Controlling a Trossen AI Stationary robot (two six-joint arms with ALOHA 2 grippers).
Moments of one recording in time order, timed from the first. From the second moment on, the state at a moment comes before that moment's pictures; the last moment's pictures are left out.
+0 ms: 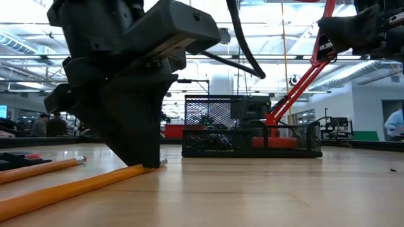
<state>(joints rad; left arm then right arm) -0.53 2.16 1.46 -0.74 -0.19 -1.46 0.08 0.50 0.02 0.62 -0.18 -0.06</state>
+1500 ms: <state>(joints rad) -0.49 2.16 1.45 -0.79 -0.02 -1.47 0.08 0.50 0.02 0.61 -0.13 -0.05</state>
